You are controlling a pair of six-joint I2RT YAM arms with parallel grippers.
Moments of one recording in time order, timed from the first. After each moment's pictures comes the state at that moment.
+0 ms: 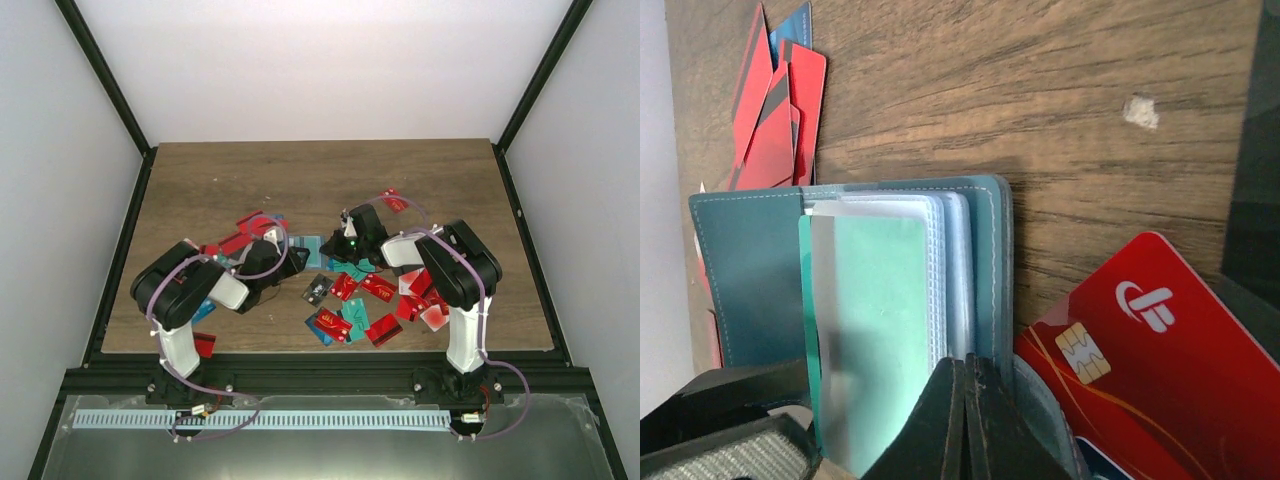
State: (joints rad) left arm -0.59 1.85 0.51 0.87 0.11 -0.94; right arm 0.54 1.97 0.97 0.23 -0.47 0.83
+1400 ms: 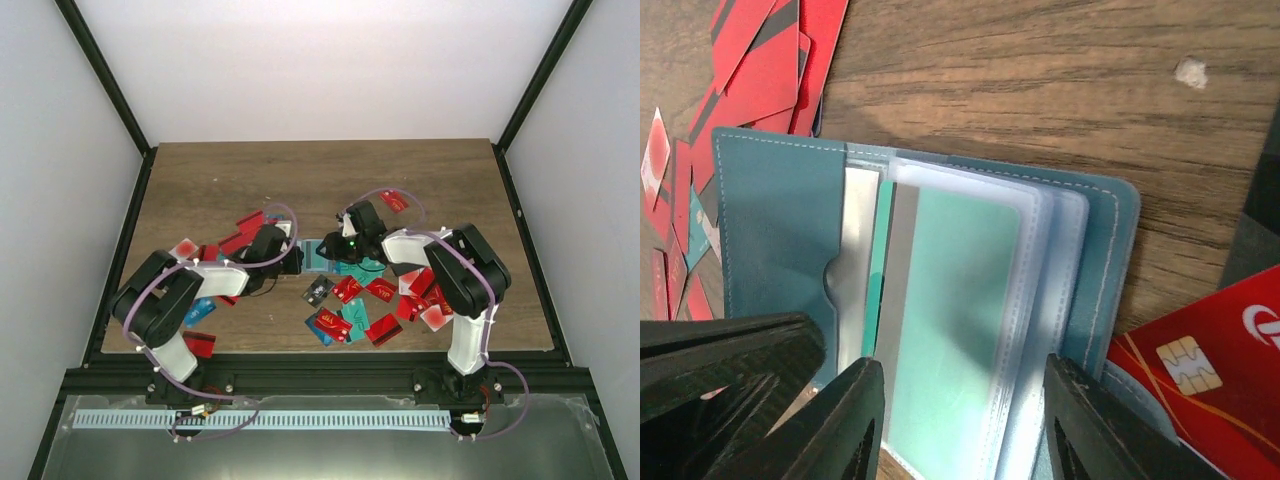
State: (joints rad) left arm -0.60 1.67 0.68 0.29 0.08 -0.55; right arm 0.55 1.90 1.02 0.01 -0.44 0.64
